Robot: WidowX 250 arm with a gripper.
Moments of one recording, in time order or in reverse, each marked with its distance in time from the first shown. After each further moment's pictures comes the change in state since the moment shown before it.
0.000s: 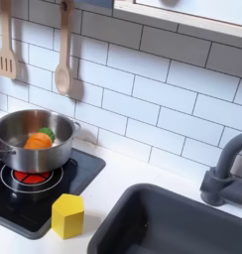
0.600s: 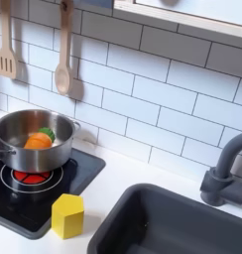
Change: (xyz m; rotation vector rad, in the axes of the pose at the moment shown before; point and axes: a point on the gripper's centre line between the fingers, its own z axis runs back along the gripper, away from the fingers) arm -0.017 -0.003 0.007 -0.030 0.012 -0.028
